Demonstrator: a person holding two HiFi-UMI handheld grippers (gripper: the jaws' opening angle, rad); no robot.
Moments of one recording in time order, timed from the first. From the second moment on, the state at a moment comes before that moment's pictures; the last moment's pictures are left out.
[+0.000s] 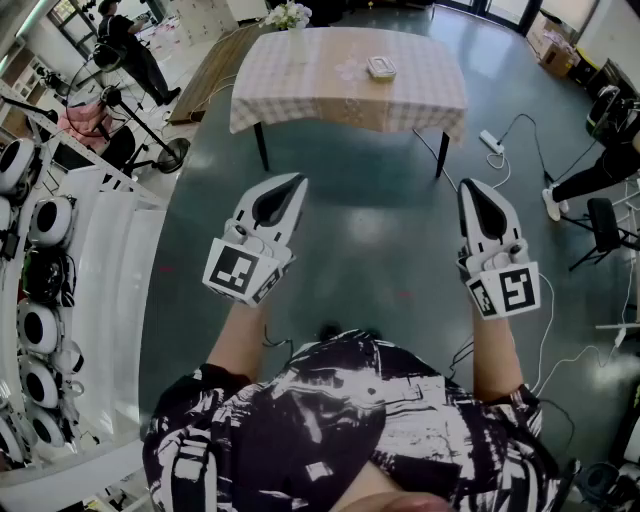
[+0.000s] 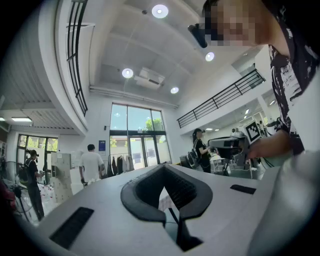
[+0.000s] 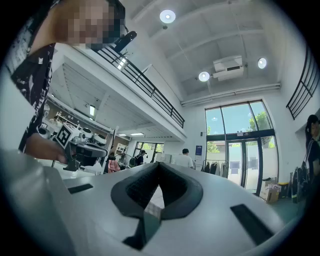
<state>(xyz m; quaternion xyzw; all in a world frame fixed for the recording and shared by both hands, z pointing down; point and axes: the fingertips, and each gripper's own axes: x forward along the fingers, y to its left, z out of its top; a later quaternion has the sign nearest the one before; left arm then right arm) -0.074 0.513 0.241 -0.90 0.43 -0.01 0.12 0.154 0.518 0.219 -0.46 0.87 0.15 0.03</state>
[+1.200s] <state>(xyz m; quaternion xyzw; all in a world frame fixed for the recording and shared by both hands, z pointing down) -0.089 0.498 0.244 -0.90 0.42 -0.01 0.12 0.133 0.502 0.219 -0.46 0.88 0.14 0.07</state>
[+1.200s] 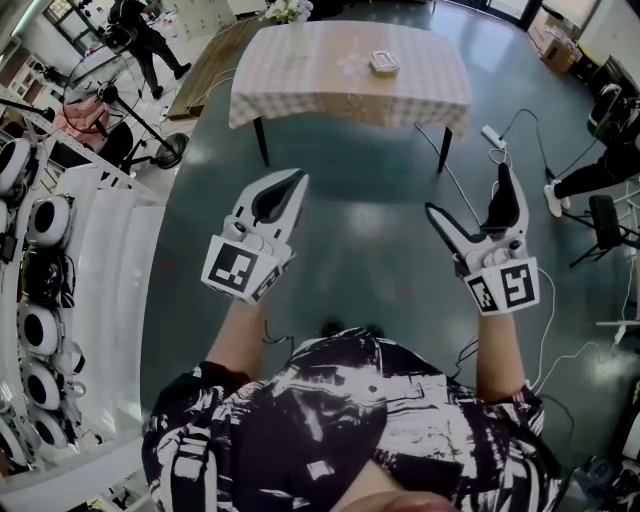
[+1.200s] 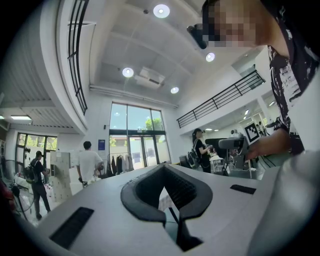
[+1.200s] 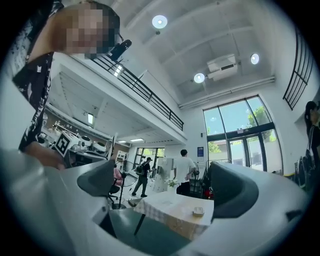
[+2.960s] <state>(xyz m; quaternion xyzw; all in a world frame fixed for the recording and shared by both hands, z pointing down) -0.108 0.135 0.270 -0.89 0.44 -0.03 0.11 0.110 0.148 0.252 -0.42 0.90 0.14 0.03</state>
